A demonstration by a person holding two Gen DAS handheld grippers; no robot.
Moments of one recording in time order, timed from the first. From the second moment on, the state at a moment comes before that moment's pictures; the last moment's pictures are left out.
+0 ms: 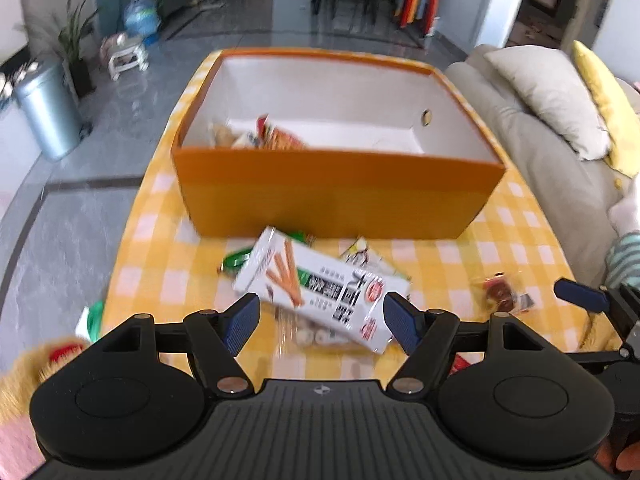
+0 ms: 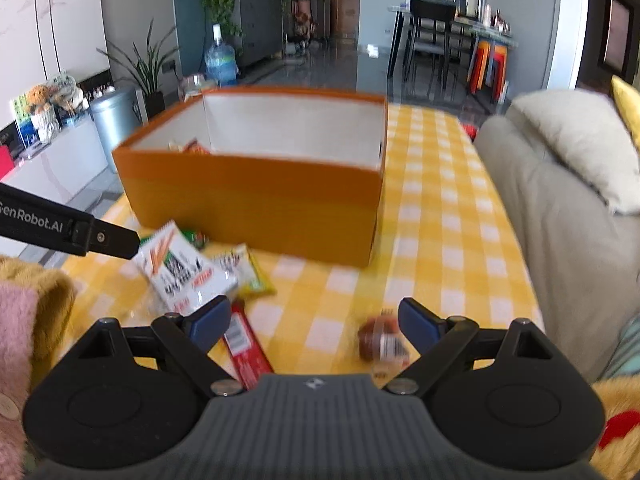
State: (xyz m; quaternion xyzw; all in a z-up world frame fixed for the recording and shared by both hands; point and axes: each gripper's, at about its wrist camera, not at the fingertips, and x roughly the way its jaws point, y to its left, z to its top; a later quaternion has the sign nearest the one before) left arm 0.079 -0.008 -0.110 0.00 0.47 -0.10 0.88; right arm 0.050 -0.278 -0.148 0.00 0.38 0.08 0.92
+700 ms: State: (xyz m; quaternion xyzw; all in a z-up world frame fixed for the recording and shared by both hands) left arm 0.119 -0.004 -0.159 -0.17 0.54 0.00 0.82; right arm 0.095 -0.300 -0.195 0.03 0.44 0.01 0.90
